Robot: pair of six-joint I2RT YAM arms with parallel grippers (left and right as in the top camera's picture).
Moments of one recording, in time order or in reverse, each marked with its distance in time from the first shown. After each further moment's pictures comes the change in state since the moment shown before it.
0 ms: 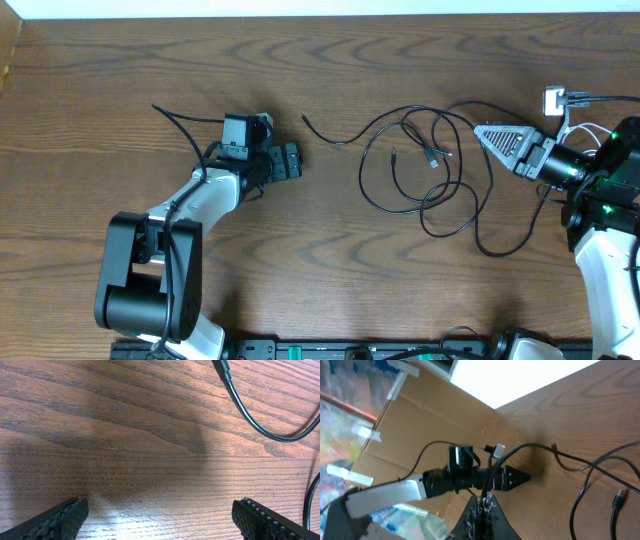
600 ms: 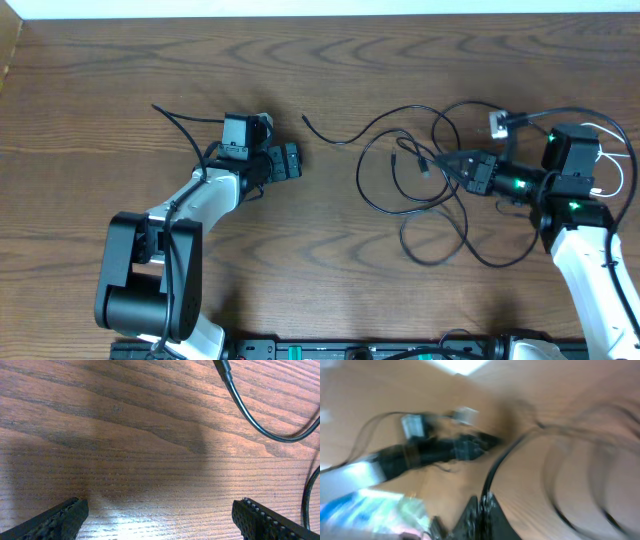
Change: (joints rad) left arm 0.000 0.000 0.000 -0.001 -0.003 0.000; right arm 0.208 0.000 -0.014 -0.254 0.195 -0.246
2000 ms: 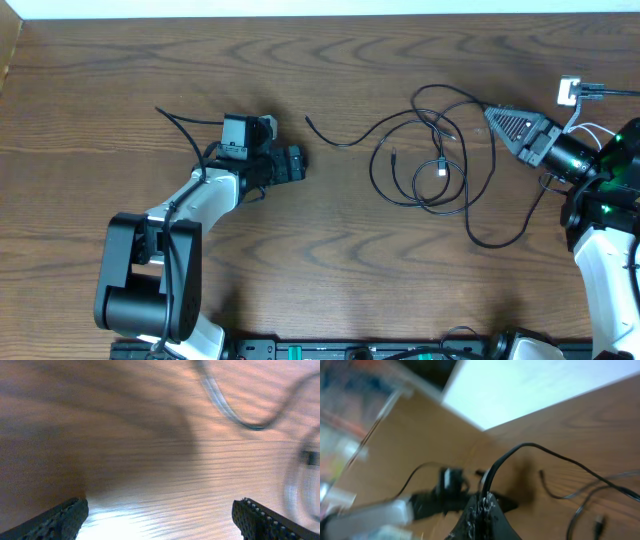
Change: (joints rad) left arm 0.001 -0.003 -0.002 0.005 0.161 -0.001; right arm -0.208 0.010 0.005 0.491 -0.127 0.372
